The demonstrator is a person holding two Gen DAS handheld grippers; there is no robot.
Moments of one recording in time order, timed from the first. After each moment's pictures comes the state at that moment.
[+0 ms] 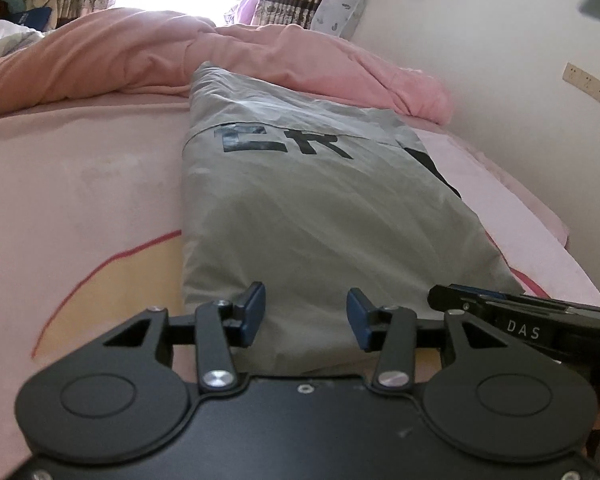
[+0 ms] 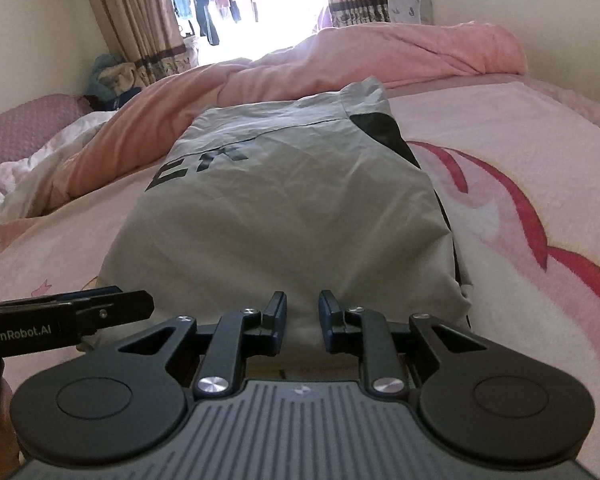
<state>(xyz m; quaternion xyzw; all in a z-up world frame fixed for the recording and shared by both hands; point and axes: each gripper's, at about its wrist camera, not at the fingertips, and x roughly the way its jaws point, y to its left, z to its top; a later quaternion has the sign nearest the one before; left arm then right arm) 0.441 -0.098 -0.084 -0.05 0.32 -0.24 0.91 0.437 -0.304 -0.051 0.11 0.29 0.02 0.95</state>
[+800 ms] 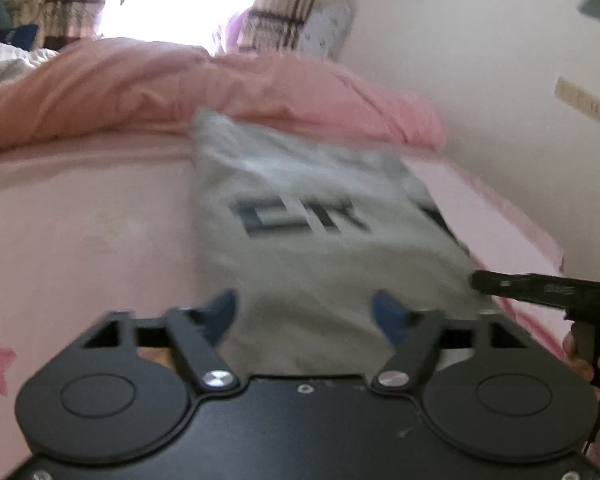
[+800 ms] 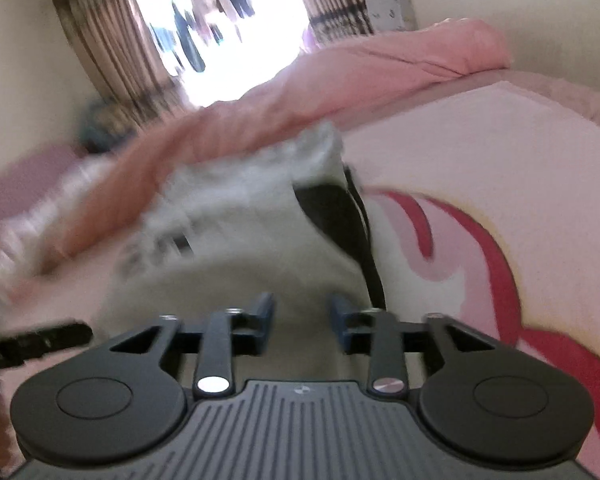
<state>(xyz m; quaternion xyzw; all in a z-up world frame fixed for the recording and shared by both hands) 0.490 -0.065 -0.045 -0.06 0.29 -0.26 0.92 0.478 -0.388 -0.025 0.21 0.25 0.05 0.94</state>
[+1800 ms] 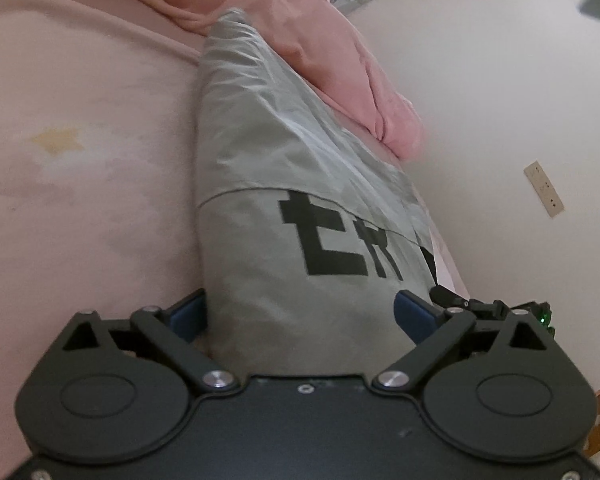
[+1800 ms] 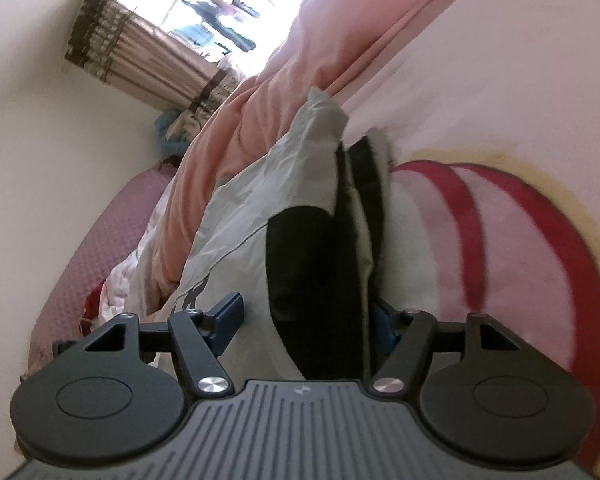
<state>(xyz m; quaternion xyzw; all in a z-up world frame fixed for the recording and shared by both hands) 0.612 -0.039 -0.102 -0.26 0.41 -0.36 0.79 0.578 -0.461 -0.073 0.36 0.31 0.22 0.85</state>
